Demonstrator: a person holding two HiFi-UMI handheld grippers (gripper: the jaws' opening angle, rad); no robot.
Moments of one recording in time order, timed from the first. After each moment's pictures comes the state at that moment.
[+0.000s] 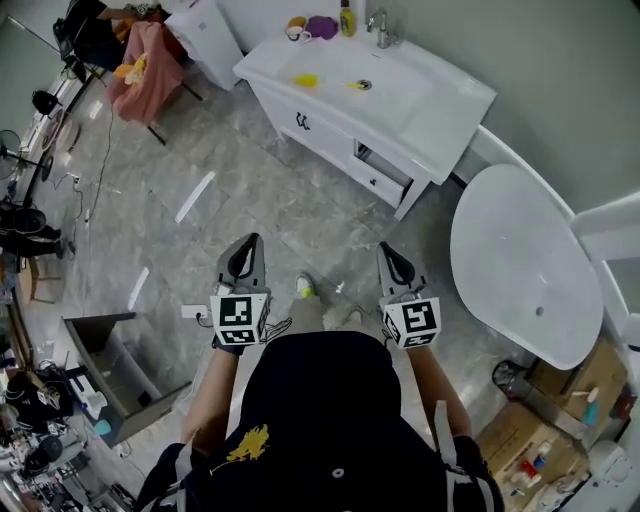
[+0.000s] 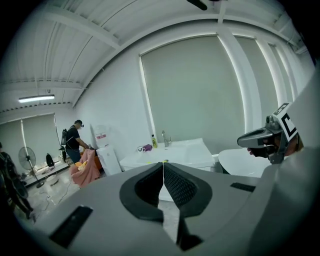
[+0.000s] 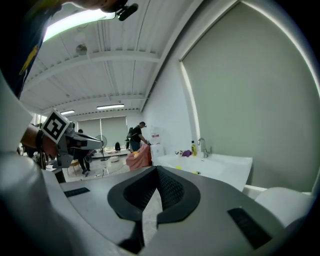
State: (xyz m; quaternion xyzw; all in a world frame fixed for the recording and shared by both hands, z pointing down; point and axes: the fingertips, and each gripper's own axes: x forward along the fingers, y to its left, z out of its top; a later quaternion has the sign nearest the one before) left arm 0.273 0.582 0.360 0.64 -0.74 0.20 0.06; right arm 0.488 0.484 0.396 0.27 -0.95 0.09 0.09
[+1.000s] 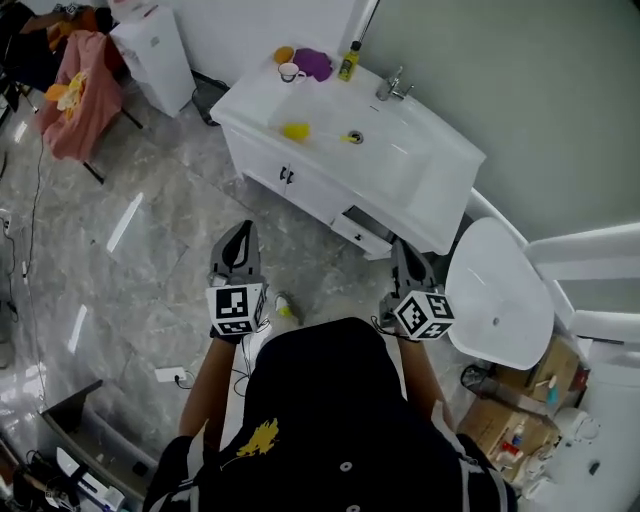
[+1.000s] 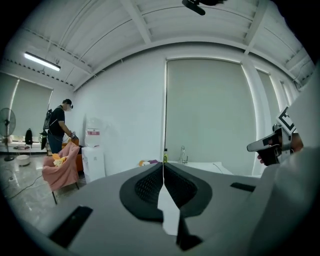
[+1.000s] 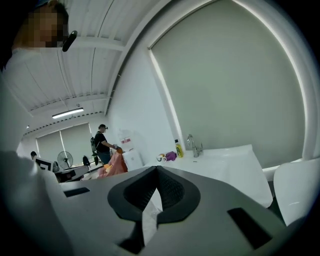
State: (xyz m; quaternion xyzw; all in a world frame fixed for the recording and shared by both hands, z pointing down) left arm -0.056 0.351 0.387 0.68 -0.72 0.05 0.06; right arm 0.235 0.266 0.374 0.44 -0.88 0.19 0.07
